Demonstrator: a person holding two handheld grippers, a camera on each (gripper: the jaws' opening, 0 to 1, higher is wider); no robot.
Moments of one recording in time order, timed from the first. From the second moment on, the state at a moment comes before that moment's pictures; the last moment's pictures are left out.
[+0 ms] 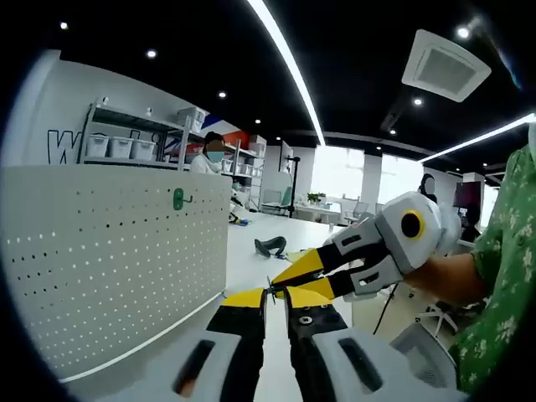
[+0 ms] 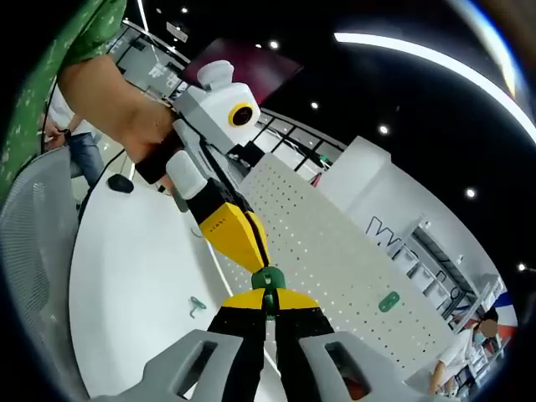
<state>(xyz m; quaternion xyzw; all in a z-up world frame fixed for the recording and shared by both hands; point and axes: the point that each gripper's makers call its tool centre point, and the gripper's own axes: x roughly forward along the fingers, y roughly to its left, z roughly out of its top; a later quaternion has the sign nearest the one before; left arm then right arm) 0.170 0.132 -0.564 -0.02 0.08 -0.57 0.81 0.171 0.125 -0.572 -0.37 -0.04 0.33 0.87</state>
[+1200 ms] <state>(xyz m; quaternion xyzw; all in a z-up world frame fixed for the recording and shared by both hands) 0.151 0.154 -0.565 0.08 -0.01 -0.52 0.85 0.205 0.091 -0.572 -0.16 0.03 0.23 0.96</state>
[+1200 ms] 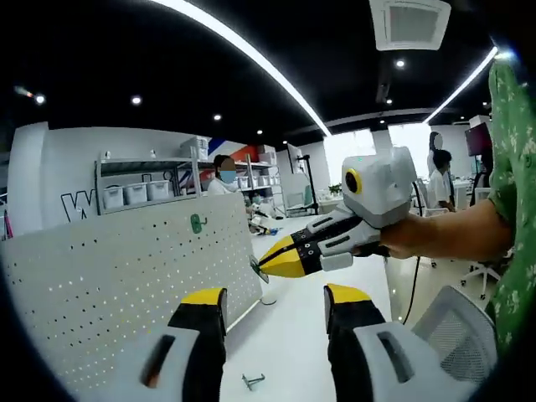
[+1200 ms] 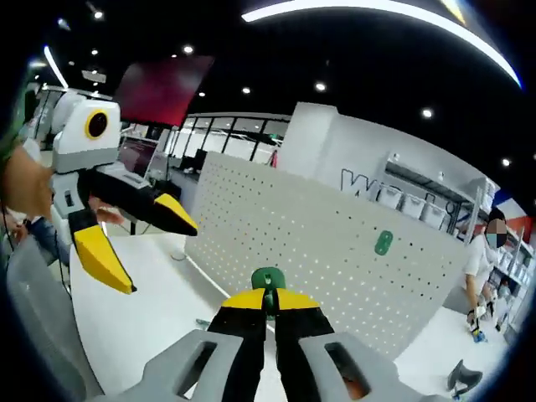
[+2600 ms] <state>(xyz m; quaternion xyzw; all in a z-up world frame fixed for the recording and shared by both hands) 0.143 0.188 -0.567 -0.05 0.05 -0.54 0.84 0.231 0.080 -0.562 -0.08 0.04 0.18 0.98</state>
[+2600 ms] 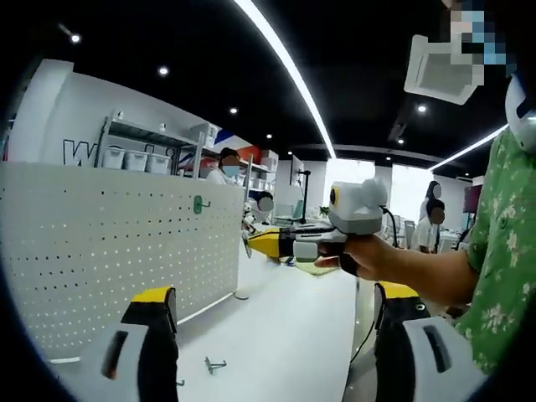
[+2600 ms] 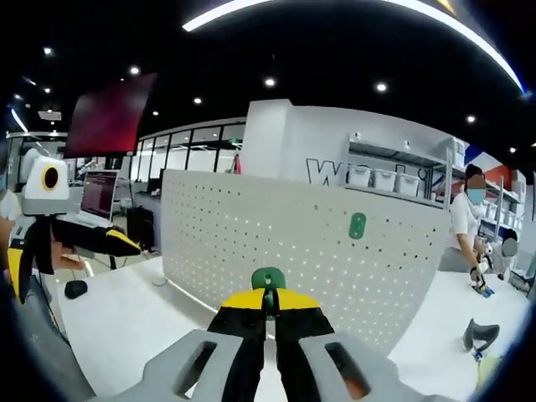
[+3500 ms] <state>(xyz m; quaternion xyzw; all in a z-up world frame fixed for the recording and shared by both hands) 0.150 0.204 -0.575 -0.05 0.06 -0.53 0.84 0.306 0.070 -0.509 -0.05 -0.02 0.12 0.99</state>
